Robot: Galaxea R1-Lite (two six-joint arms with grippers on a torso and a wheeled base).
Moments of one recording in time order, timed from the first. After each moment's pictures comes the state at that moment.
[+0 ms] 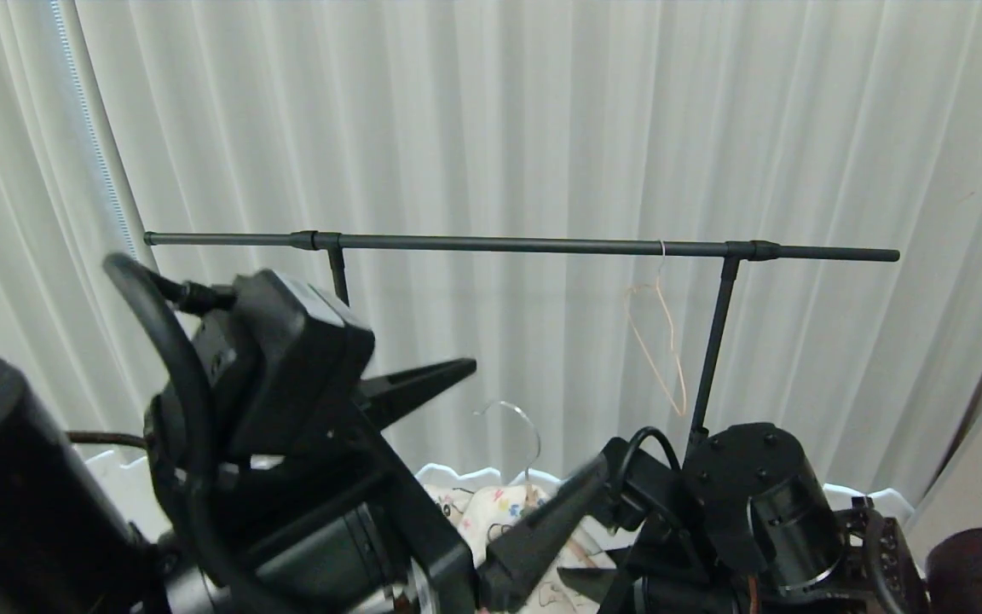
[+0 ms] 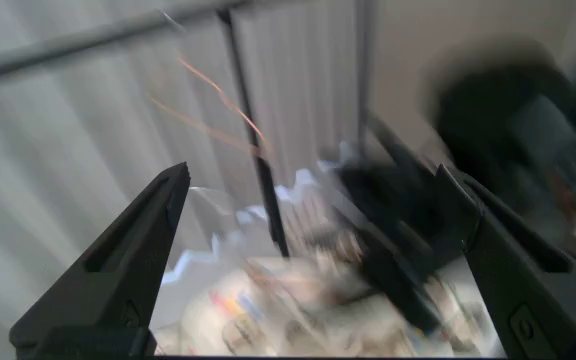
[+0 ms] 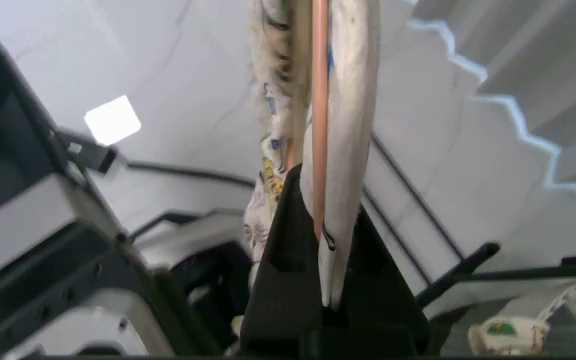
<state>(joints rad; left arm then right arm) -1.03 1.39 -0.57 -0.76 0.15 0.07 1.03 1.72 -0.68 -0.43 0.02 0.13</state>
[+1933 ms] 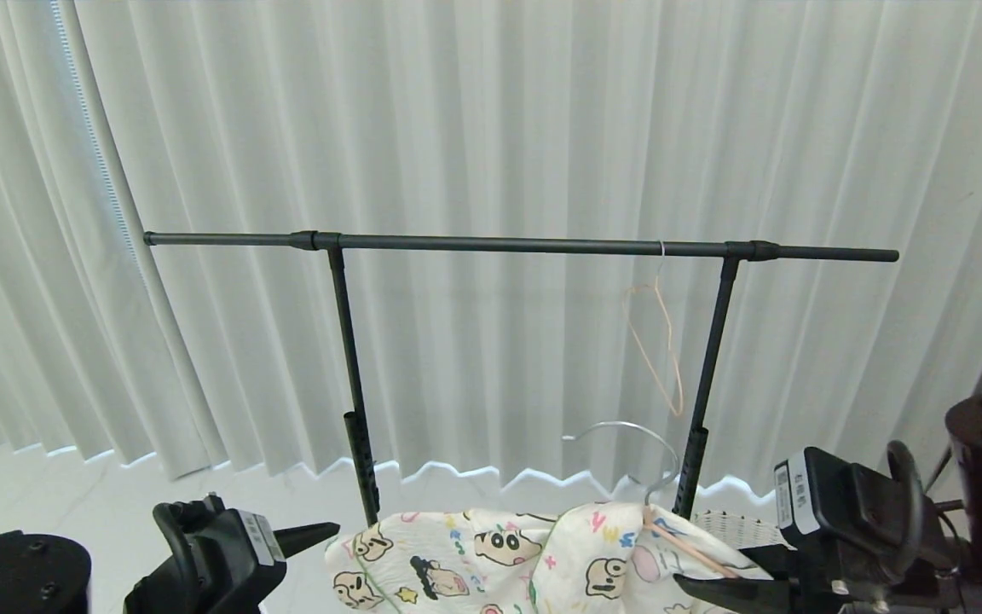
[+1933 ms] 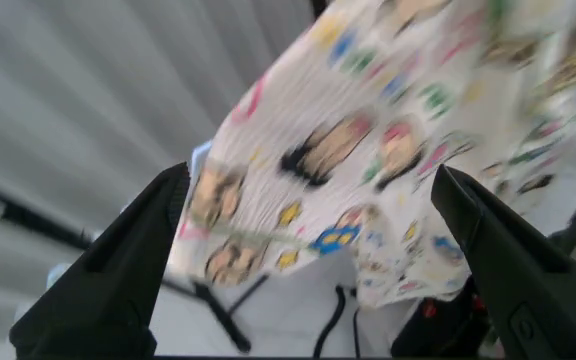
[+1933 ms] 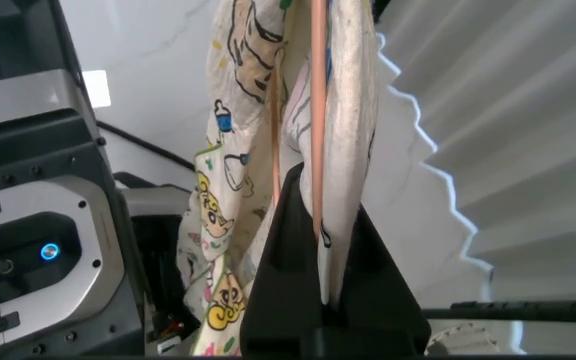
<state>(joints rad) -0.62 1.29 -0.08 -0.76 -0.13 0.24 0.87 1.34 -0.53 -0.29 0.28 -0.28</state>
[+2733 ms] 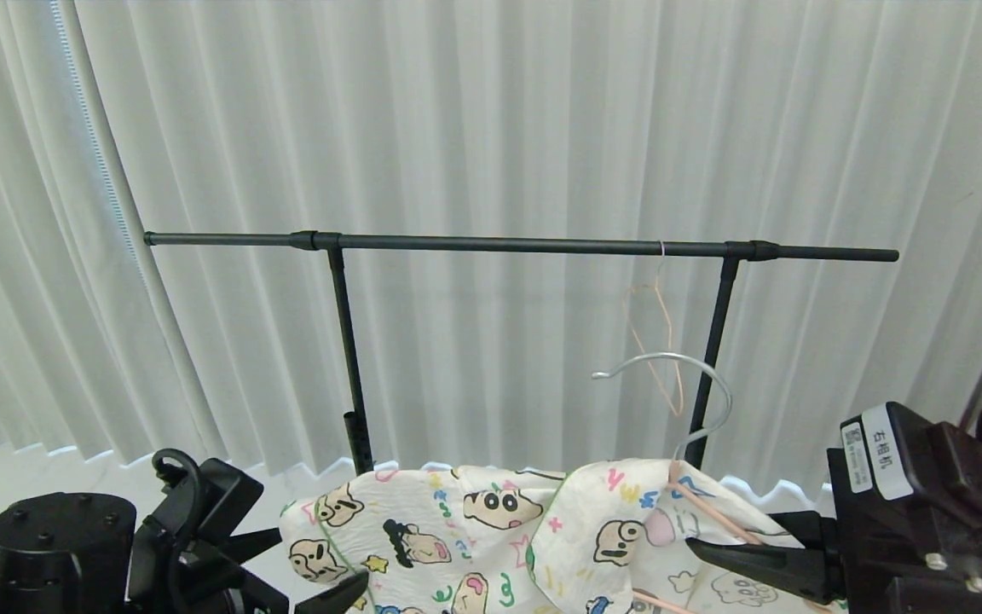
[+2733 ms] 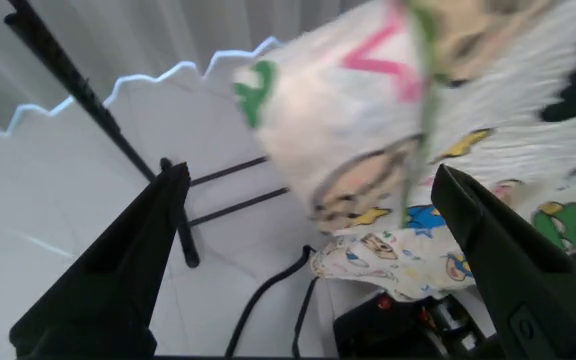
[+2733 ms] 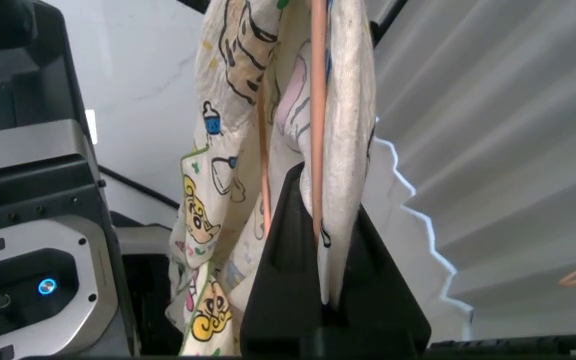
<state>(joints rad) -0.38 1.42 -0.08 -0.76 -0.13 -0.01 0.87 1.26 -0.58 -0.29 0.29 -0.28</state>
